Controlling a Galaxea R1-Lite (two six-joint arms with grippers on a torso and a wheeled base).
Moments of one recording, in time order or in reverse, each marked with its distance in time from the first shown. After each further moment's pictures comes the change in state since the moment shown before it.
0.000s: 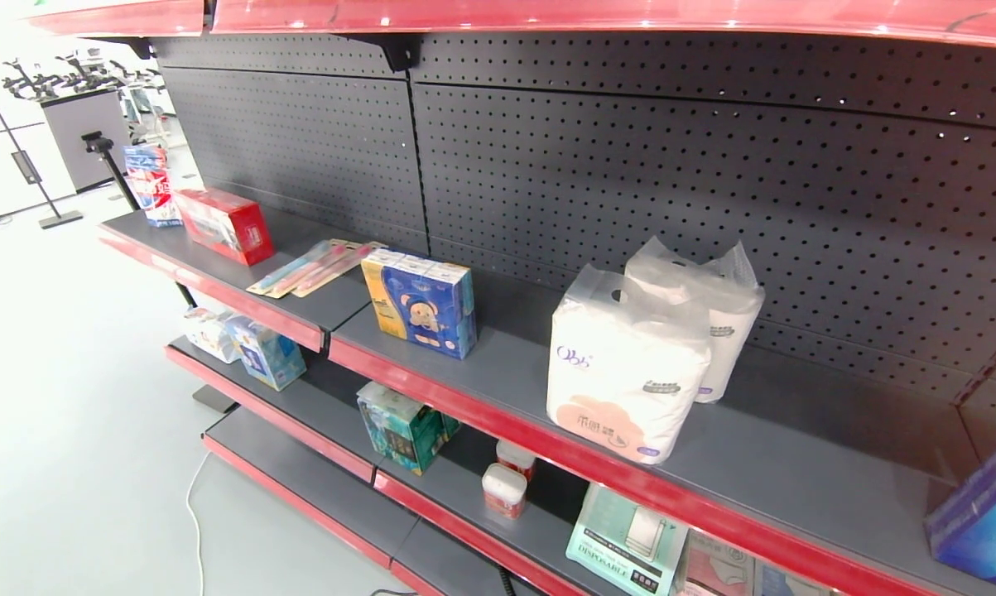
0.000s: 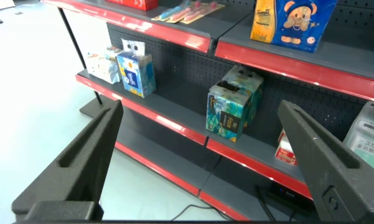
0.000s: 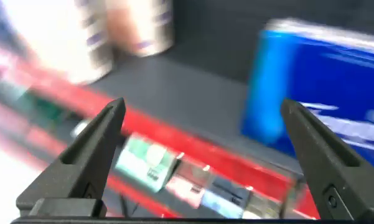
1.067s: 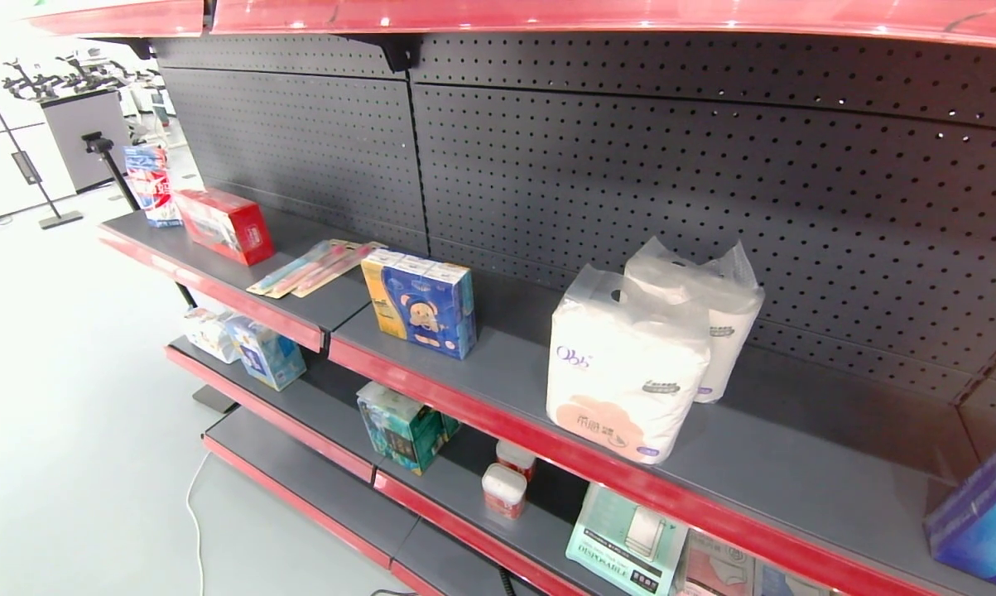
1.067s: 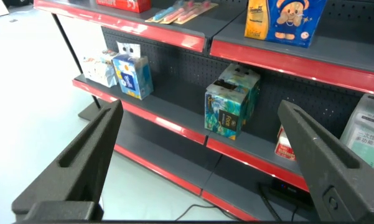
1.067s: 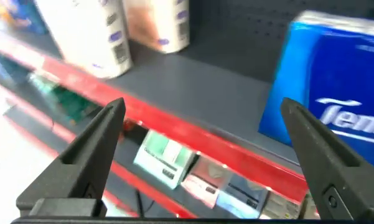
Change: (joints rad) left arm 0.000 0.001 0.000 0.000 -0.030 0.032; right arm 0.079 -0.069 0.002 0.018 -0.090 0.074
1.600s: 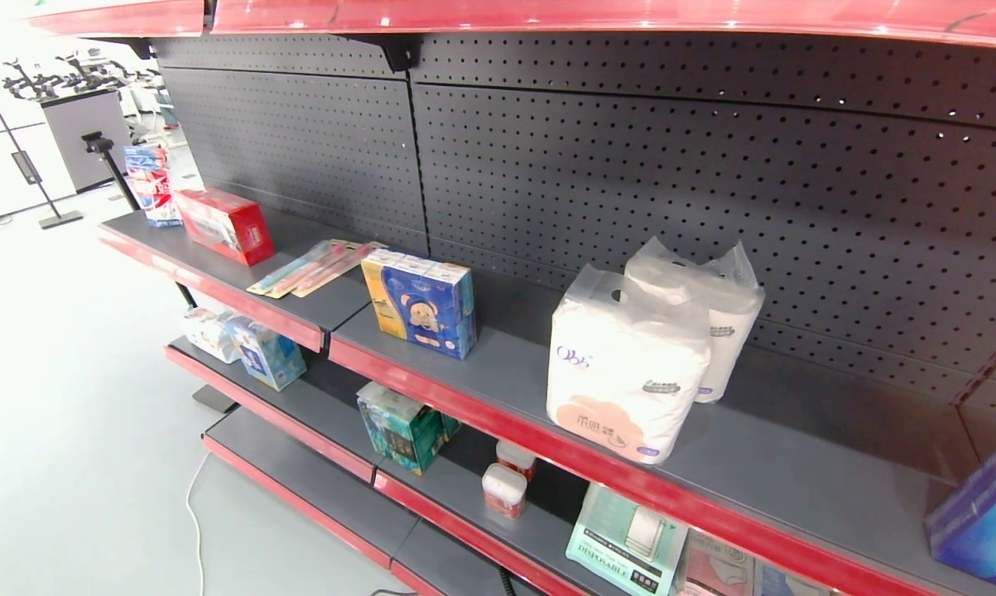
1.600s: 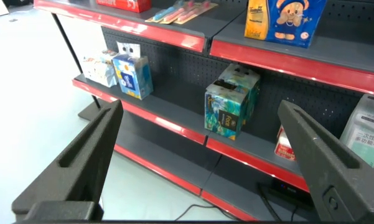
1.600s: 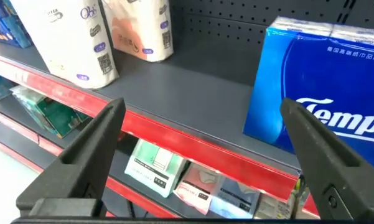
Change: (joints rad) left arm 0.000 -0.001 0.000 0.000 0.000 -0.003; right arm -0.008 -0.026 0.000 0.000 -0.011 -0.004
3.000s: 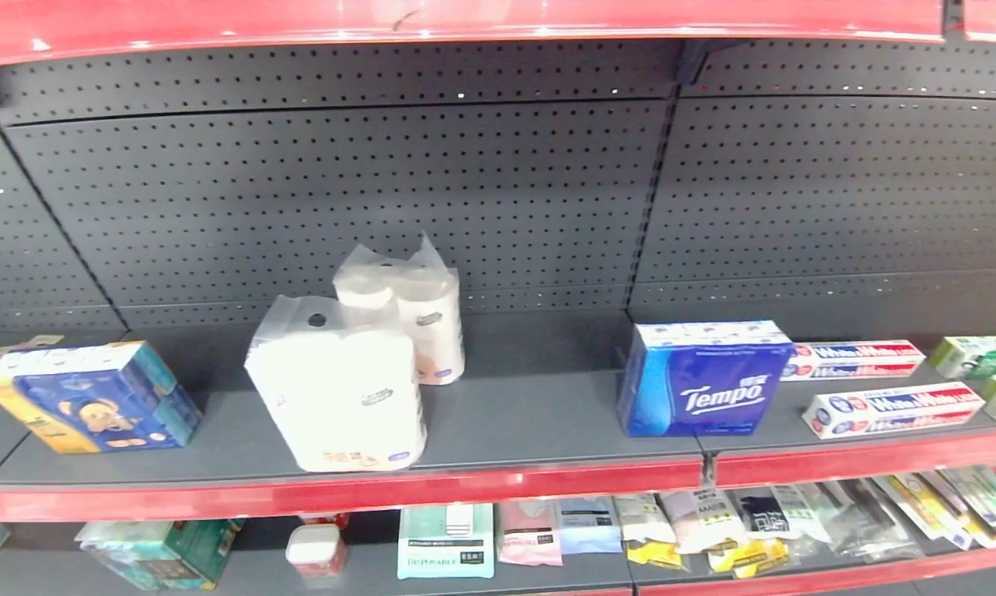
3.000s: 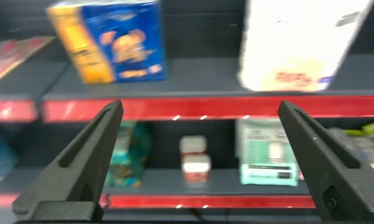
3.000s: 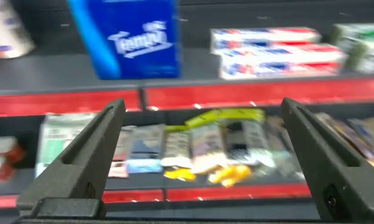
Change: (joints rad) left arm 0.000 0.003 0.000 0.001 0.000 -0.001; right arm 0.000 -0.001 0.000 0.000 0.002 0.001
